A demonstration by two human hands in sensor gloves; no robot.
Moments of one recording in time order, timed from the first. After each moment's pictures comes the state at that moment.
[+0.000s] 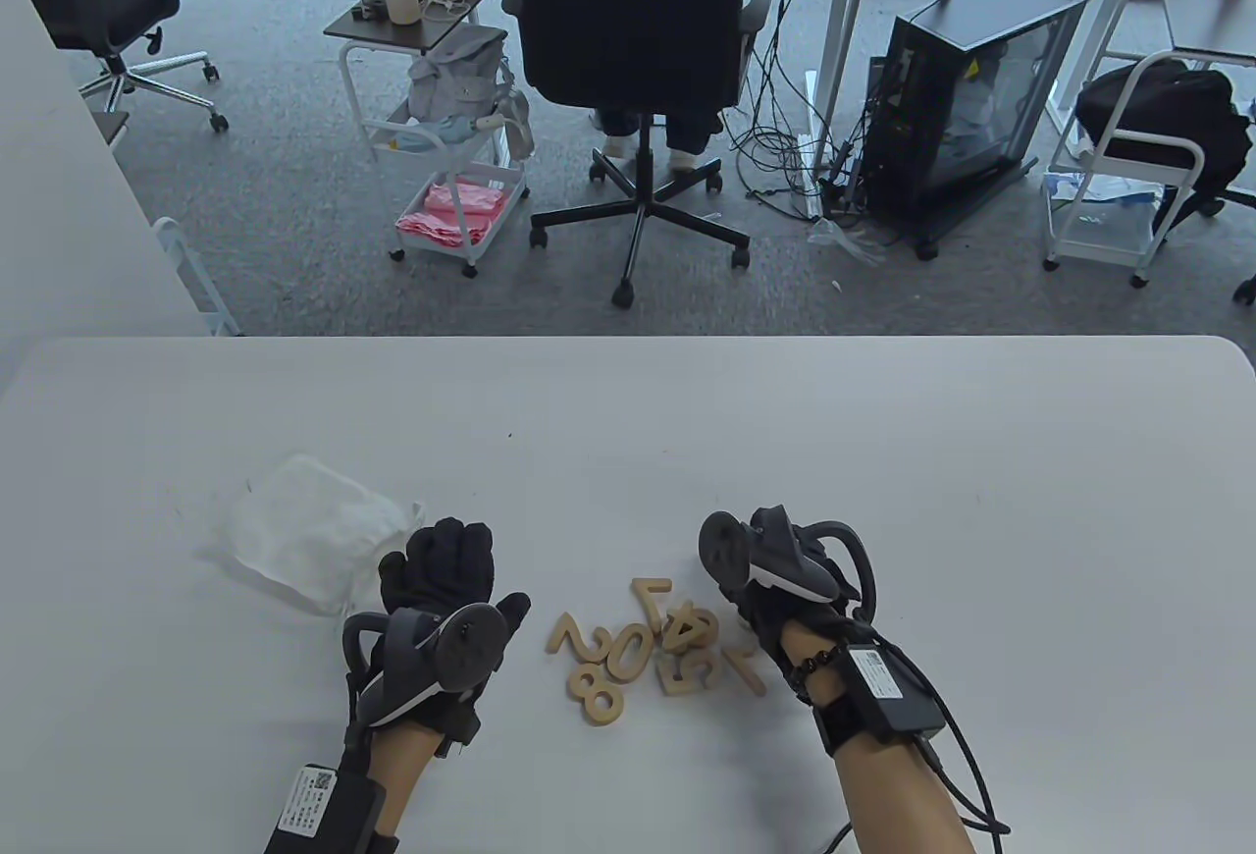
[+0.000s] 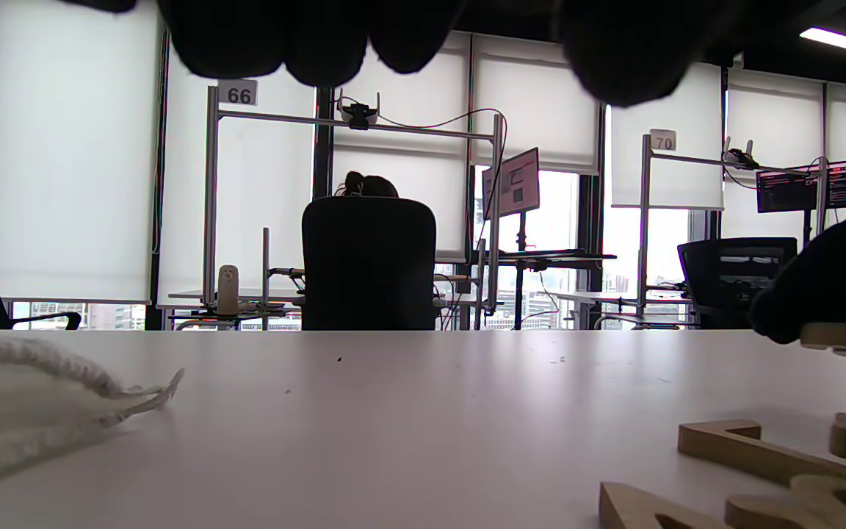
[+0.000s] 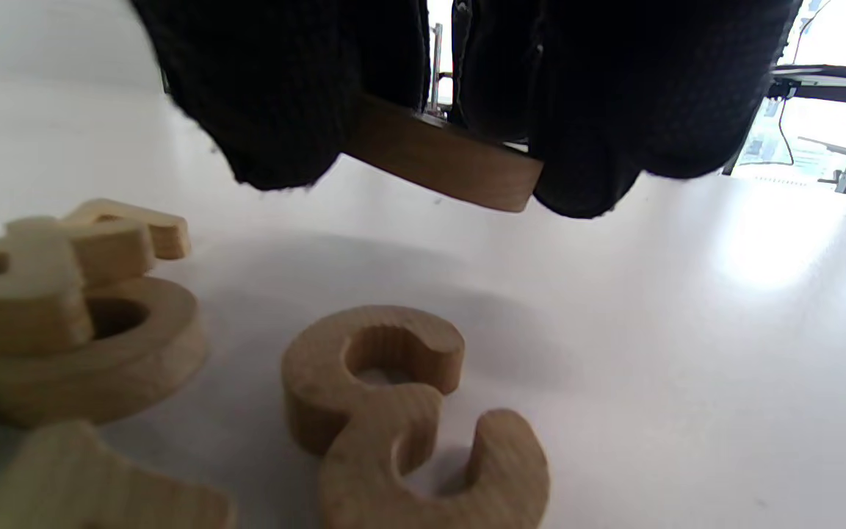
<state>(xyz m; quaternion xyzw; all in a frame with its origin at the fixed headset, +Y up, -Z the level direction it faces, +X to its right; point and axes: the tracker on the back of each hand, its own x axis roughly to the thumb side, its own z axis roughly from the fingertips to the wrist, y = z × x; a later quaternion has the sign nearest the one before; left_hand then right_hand) -0.199 -0.703 -0.338 0.12 -0.14 0.03 0.98 0.096 -0.736 -0.433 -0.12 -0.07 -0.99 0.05</state>
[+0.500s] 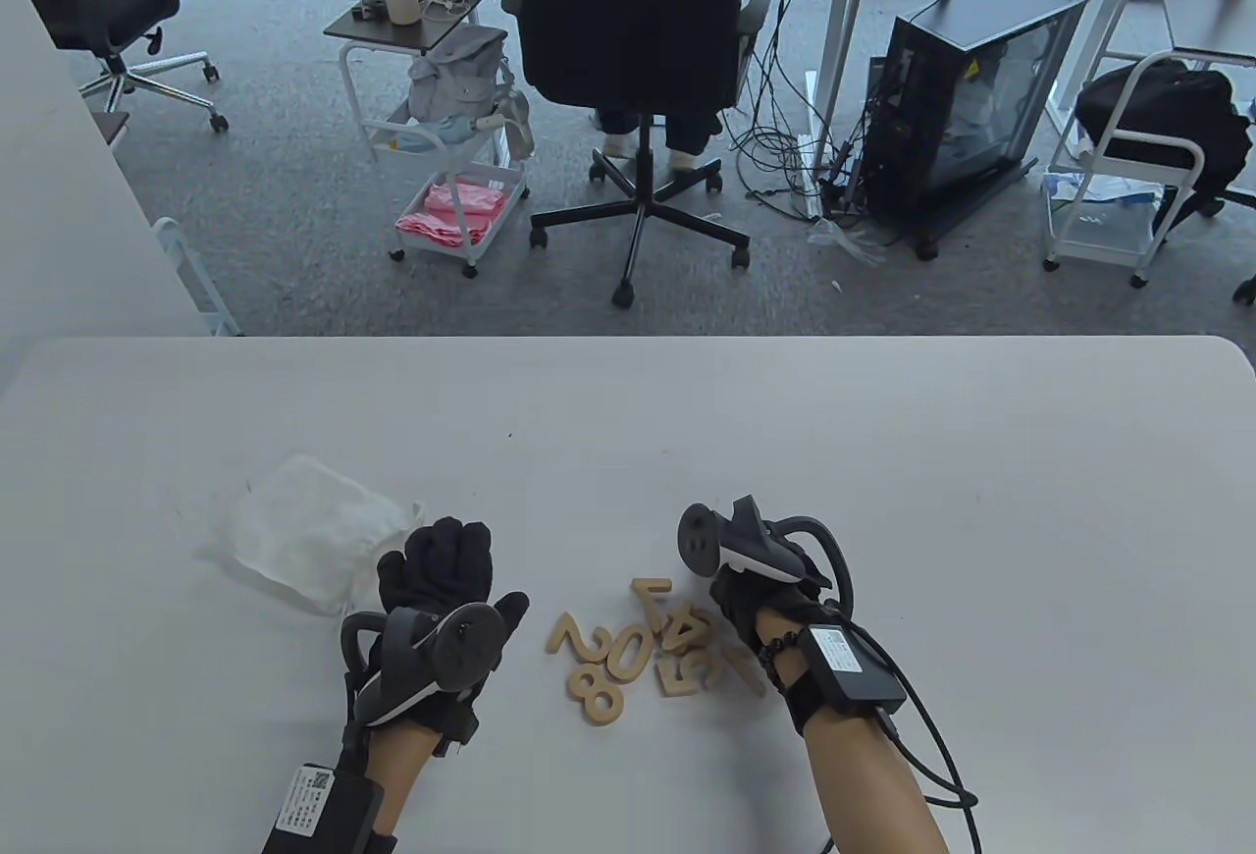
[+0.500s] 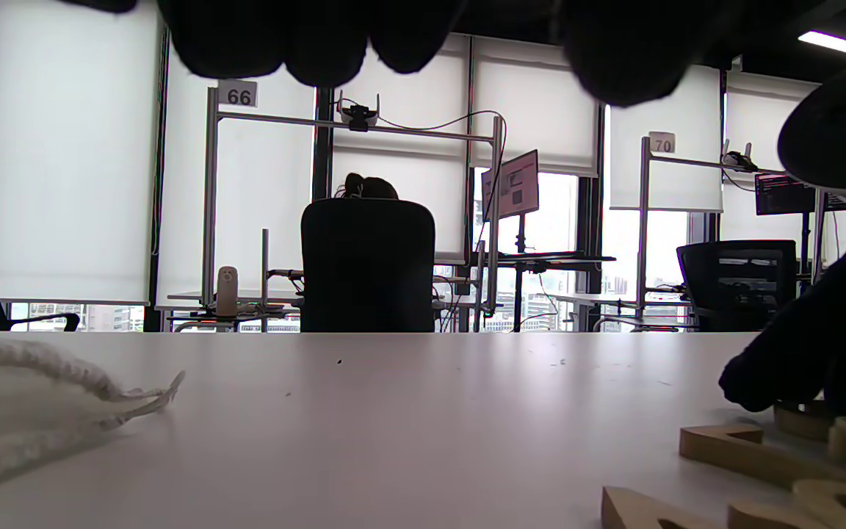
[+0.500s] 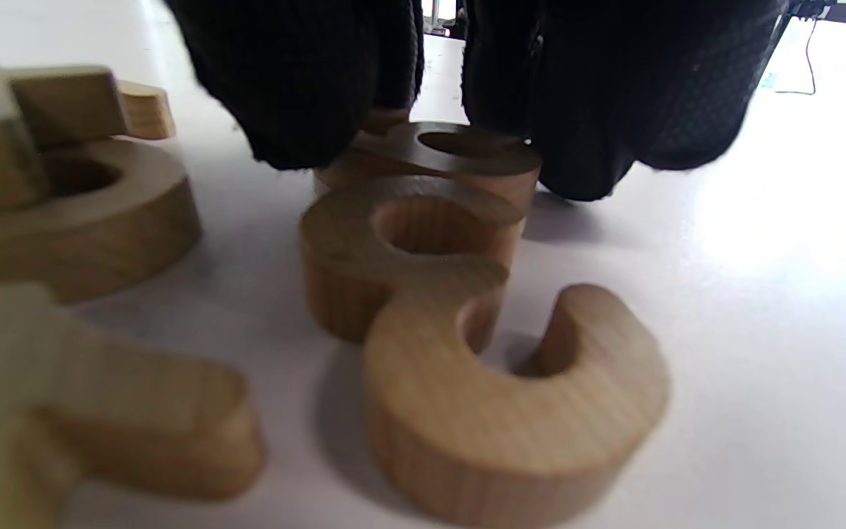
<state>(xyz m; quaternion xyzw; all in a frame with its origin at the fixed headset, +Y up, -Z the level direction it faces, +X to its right) -0.199 -0.701 -0.338 0.12 -0.14 0.03 0.98 0.086 -0.758 -0.444 -0.12 -0.13 -0.98 0.07</state>
